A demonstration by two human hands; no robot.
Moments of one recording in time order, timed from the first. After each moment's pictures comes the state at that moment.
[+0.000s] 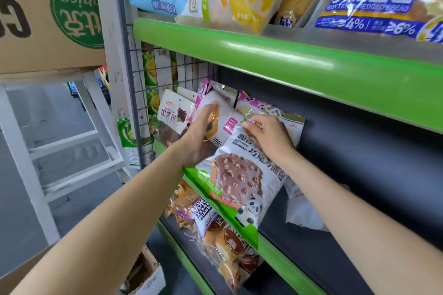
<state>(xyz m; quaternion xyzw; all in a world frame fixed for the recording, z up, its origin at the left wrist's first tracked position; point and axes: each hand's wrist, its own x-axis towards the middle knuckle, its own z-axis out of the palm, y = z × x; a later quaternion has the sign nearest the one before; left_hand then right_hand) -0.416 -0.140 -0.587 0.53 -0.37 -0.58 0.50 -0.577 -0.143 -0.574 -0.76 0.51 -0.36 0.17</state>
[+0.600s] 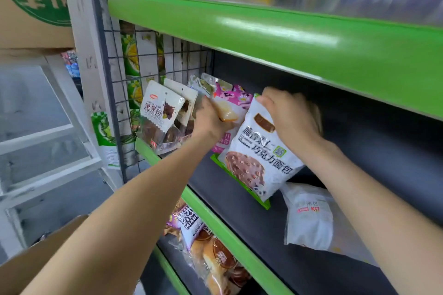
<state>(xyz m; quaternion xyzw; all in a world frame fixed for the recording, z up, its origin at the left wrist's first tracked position) -0.446 -0.234 -0.621 0.69 -0.57 -0.18 0.41 -0.596 -0.163 -0.540 -0.78 0.56 -0.27 -0.09</state>
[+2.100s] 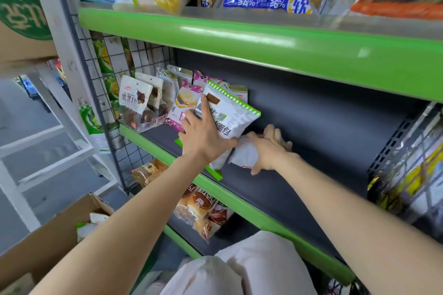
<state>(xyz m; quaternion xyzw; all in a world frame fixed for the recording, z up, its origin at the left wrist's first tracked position) -0.540 -0.044 -0.602 0.70 -0.66 -0.09 0.27 -0.697 -0.067 -0.628 -0.72 0.69 0.04 0.04</state>
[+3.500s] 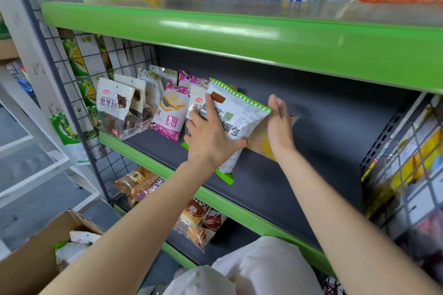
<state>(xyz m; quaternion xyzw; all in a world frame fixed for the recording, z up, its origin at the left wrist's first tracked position) -0.562 -0.054 -0.604 0.65 -0.68 -0.12 0.30 -0.701 -0.090 -0.618 -0.44 0.56 -0.63 0.32</state>
